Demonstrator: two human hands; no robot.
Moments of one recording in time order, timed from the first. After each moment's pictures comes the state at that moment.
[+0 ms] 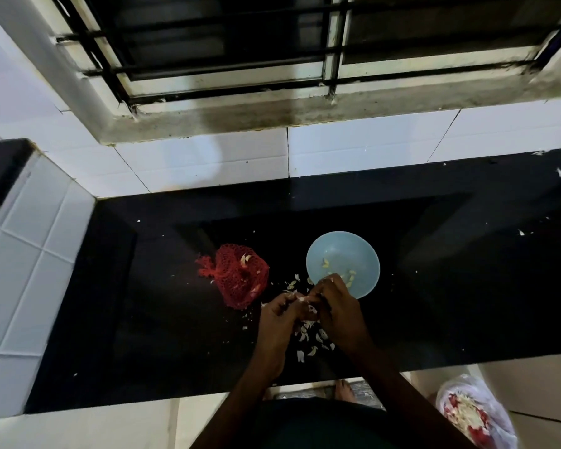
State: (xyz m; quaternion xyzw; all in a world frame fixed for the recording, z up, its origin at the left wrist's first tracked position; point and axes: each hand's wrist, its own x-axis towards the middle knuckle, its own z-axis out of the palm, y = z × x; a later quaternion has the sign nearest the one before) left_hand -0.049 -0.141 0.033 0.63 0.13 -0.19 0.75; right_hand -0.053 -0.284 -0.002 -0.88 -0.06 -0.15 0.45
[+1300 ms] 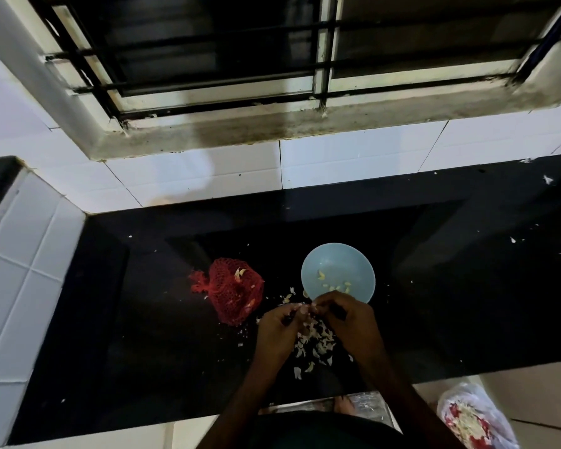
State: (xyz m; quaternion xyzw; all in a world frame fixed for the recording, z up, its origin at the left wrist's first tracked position) left_hand -0.022 -0.143 -0.010 0.78 -0.02 -0.15 0.61; right_hand -0.056 -0.310 0.004 -0.83 0.09 -0.07 0.54
